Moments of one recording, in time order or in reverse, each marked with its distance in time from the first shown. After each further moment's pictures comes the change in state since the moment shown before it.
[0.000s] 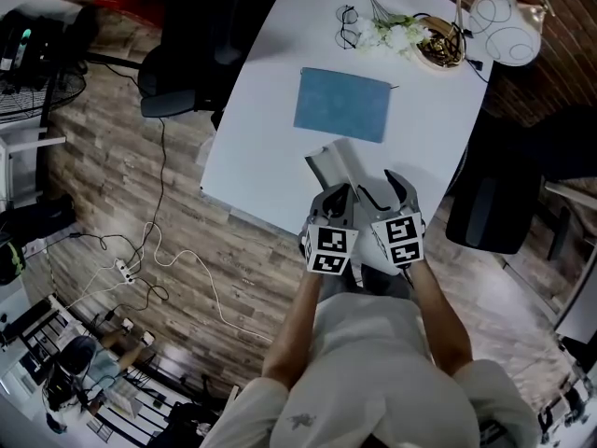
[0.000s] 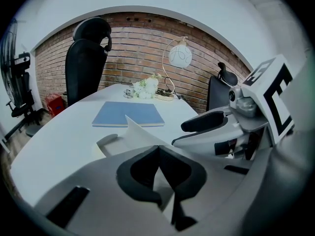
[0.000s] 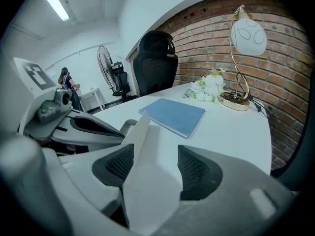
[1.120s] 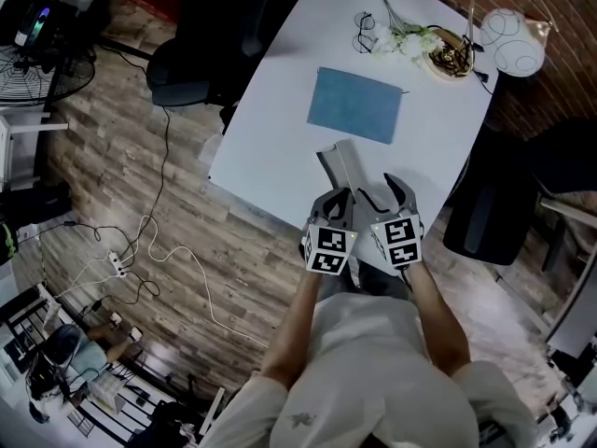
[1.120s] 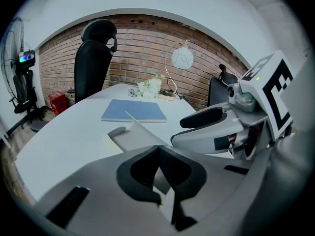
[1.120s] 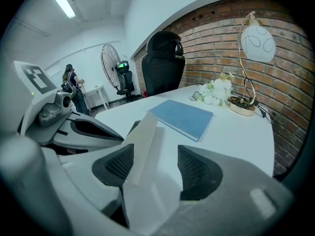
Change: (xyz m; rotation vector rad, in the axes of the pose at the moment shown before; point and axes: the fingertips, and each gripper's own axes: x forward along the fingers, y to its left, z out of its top) left arm -0.022 0.007 -0.014 -0.027 -0.006 0.010; right arm -0.003 0.025 0.002 -0.062 0.004 0.019
